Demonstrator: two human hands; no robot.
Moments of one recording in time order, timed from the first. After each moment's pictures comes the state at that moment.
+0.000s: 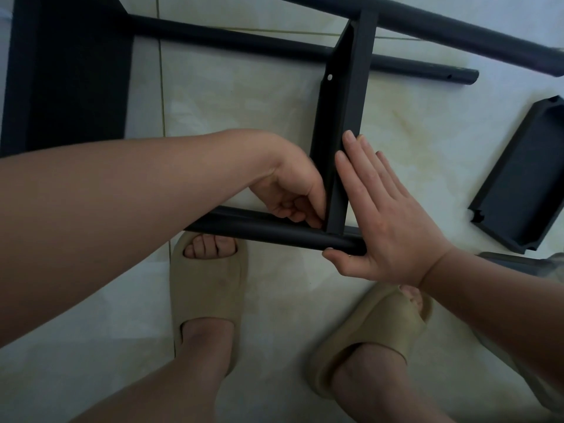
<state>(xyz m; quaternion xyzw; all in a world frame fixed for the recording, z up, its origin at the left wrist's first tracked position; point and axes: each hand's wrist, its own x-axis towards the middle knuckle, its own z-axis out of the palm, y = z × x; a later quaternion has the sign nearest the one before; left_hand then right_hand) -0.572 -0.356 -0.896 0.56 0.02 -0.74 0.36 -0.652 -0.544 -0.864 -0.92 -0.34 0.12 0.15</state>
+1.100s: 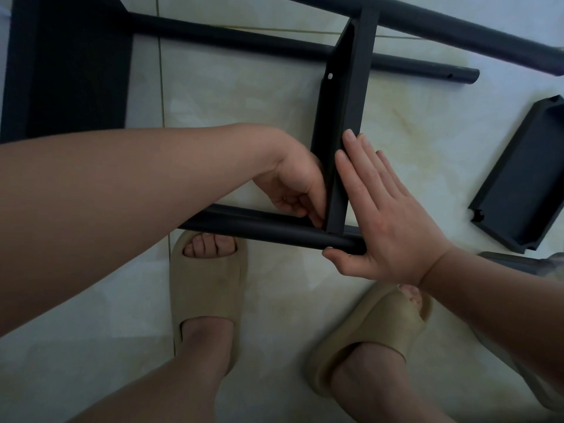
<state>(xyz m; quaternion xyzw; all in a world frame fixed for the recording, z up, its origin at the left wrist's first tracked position) -0.565 -0.357 -0.898 0.57 -0.05 -0.74 0.36 -0.652 -0.545 -0.866 -0.92 -0.34 0.11 0.15</state>
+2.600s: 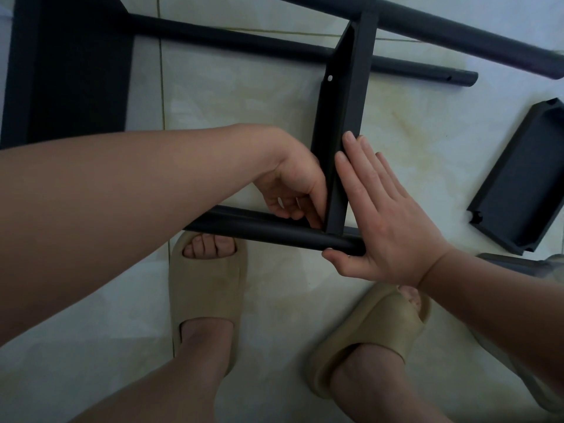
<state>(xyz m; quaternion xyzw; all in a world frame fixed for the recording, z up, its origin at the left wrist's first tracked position) -0.562 -0.358 -0.896 0.57 -0.05 -0.76 0.32 -0.651 -0.544 -0.863 -0.92 -0.34 0.12 0.15</state>
